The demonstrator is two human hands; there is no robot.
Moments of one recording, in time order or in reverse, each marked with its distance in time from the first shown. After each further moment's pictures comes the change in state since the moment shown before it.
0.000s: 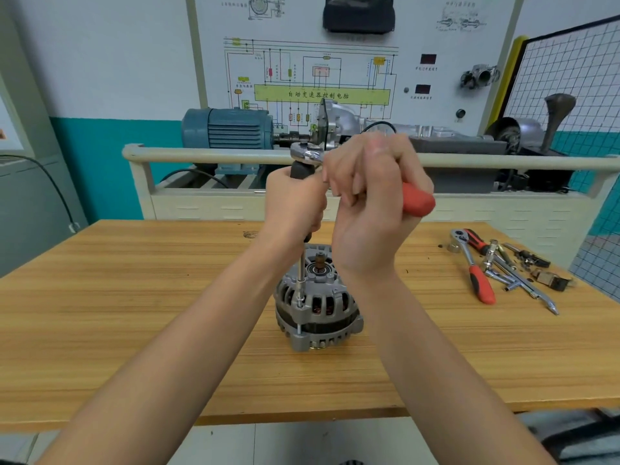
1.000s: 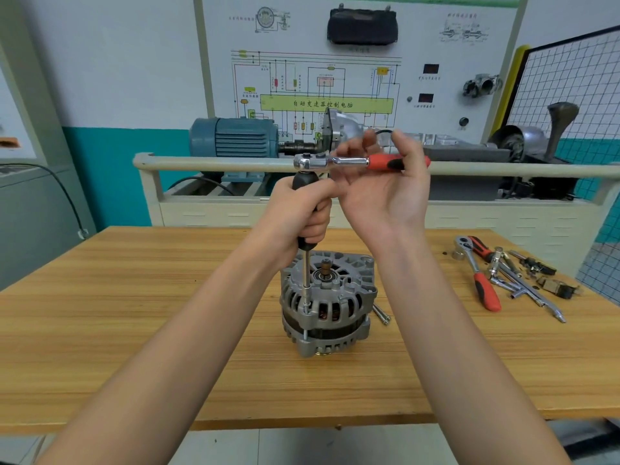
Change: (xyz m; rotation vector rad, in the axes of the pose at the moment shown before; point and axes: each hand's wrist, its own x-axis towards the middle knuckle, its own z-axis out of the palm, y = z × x) left_hand -0.001 0.008 -0.018 -0.063 -0.302 -0.090; right_hand 0.034 0.023 -0.038 0.579 0.253 0.865
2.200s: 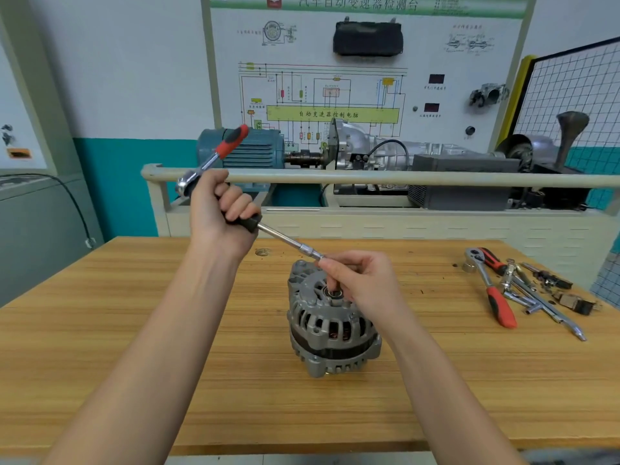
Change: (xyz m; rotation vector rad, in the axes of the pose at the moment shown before) left_hand 0.020 0.005 -0.078 -0.919 0.372 0.051; right_hand -0.042 0.034 -0.065 -1.206 0.030 0.102
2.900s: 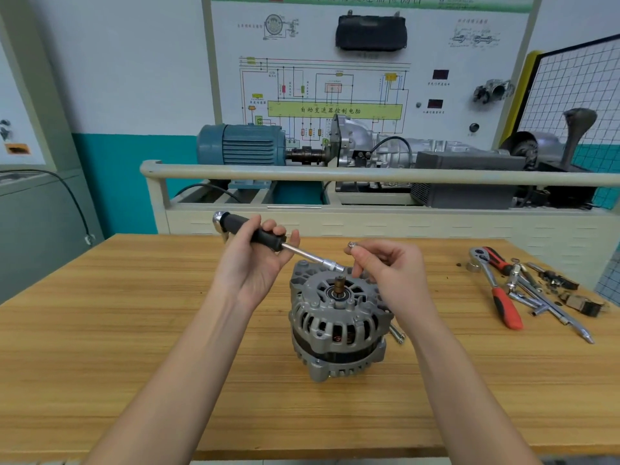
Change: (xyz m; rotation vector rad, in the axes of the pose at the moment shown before) left_hand -0.003 -0.041 -0.044 0.016 -0.079 -0.146; right_hand 0.009 0.003 -0.022 -0.085 0.188 -0.095
